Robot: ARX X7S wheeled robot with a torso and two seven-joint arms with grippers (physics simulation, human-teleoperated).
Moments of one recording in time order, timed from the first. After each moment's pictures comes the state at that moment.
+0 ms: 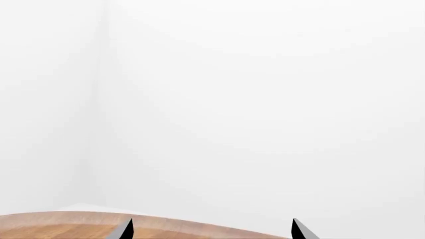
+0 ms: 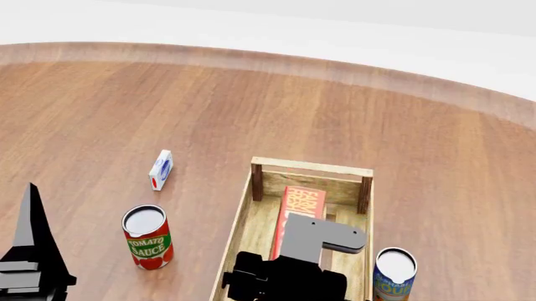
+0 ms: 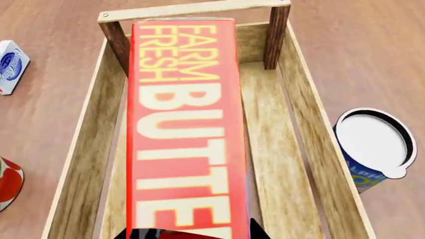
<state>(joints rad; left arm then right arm) -0.04 -0.44 0.21 0.65 -0.38 -0.12 -0.49 0.72 0.13 -0.64 0.42 1.02 0.55 0.86</state>
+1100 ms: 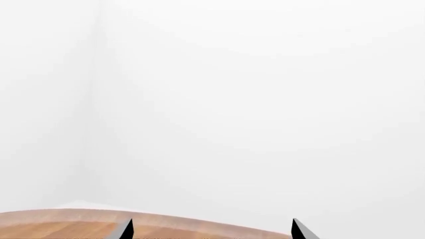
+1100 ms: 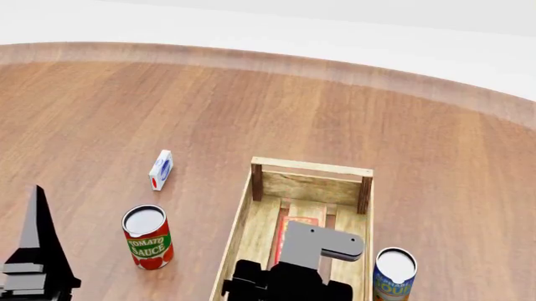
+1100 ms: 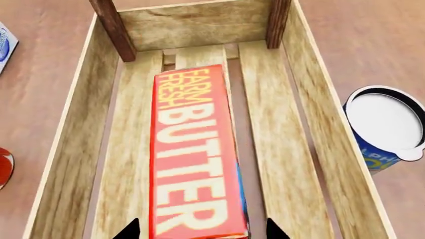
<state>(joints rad) -0.04 -0.45 0.22 0.65 -0.39 -0.12 -0.49 0.73 0.12 -0.65 0.49 1.05 0.54 0.84</state>
